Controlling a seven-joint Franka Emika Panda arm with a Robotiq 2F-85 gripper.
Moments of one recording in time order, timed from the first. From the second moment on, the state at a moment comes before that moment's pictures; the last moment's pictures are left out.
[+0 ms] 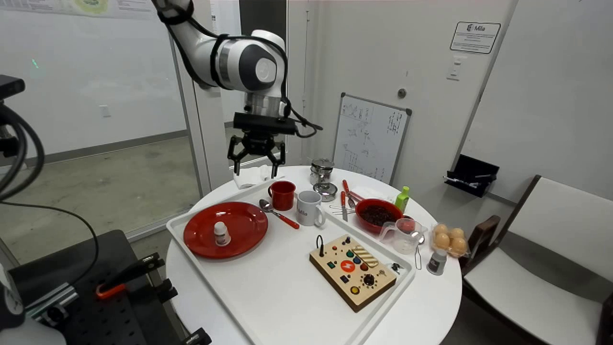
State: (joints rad) arm 0.11 0.39 0.18 -2.13 -0.11 2.32 -0.59
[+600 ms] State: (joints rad) arm 0.09 0.61 0.20 -1.95 -0.21 2.32 -0.98
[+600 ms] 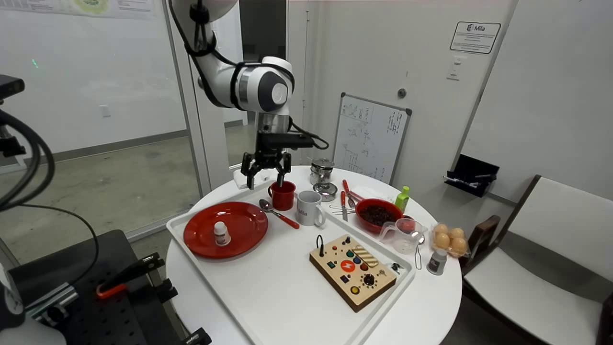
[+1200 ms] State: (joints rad) arm 0.09 0.71 0.20 -1.86 -0.23 2.29 -1.13
